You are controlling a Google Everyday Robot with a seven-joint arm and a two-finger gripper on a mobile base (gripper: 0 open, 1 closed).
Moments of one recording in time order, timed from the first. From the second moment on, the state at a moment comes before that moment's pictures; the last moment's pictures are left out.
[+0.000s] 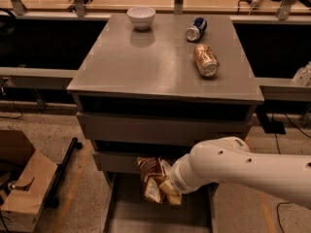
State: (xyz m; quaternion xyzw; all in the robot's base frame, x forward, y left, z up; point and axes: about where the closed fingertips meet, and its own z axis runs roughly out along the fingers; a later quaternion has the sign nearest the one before) arm 0.440 -0.044 0.612 -0.43 0.87 0.12 0.20
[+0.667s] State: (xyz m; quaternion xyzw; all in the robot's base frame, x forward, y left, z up) arm 0.454 -0.059 0.553 -0.41 0.88 0.18 0.19
